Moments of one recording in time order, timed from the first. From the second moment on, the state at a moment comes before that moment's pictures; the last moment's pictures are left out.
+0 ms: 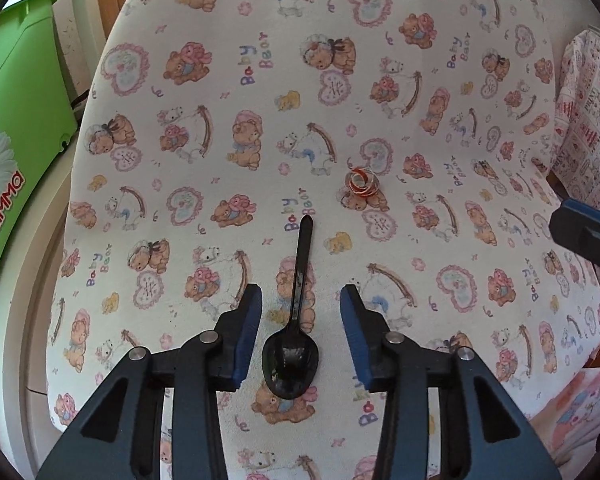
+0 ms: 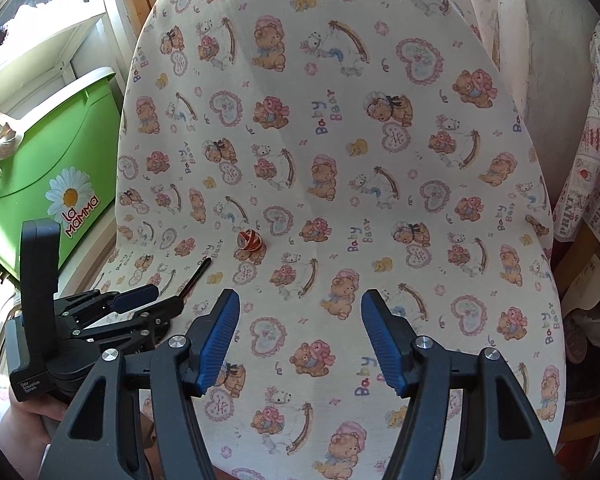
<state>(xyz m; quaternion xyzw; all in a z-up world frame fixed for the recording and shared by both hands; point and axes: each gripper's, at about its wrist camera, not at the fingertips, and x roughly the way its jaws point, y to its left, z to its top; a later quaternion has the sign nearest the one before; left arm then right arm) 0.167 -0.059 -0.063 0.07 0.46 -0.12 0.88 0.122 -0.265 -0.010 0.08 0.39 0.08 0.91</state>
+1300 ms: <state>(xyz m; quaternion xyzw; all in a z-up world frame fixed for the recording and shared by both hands) 0.166 -0.010 -0.028 0.01 0.44 -0.04 0.90 0.214 -0.194 -0.038 0.02 0.43 0.03 0.90</state>
